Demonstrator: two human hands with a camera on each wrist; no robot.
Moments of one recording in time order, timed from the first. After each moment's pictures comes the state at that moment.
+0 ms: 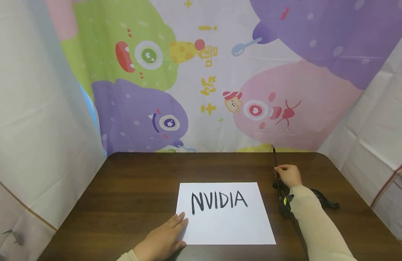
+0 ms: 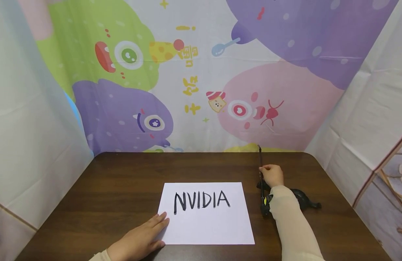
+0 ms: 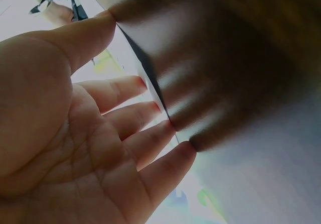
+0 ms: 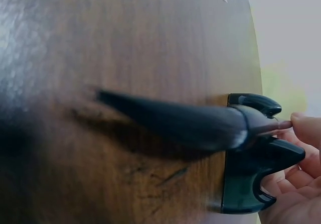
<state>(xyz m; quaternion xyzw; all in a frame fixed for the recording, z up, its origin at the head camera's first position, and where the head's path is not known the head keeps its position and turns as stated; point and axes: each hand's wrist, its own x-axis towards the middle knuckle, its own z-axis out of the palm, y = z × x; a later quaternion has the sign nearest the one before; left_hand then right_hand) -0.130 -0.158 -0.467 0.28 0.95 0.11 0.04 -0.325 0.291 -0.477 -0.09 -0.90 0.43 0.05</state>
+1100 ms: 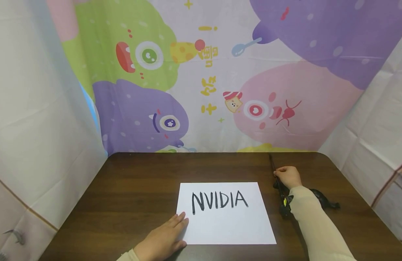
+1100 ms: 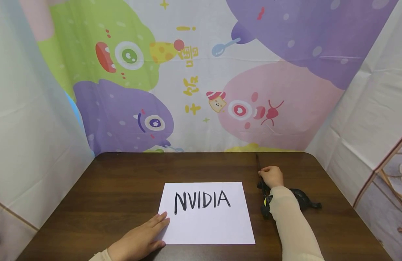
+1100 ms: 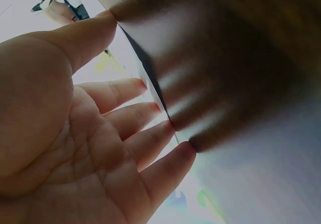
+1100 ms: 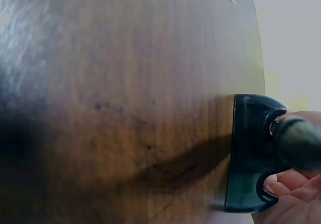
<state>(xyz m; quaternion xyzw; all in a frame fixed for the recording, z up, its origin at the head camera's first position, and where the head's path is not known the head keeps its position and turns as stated) -0.131 -0.158 -0.466 0.28 0.95 0.11 0.04 -0.322 0.291 -0.478 -0.08 -0.91 0.40 0.01</state>
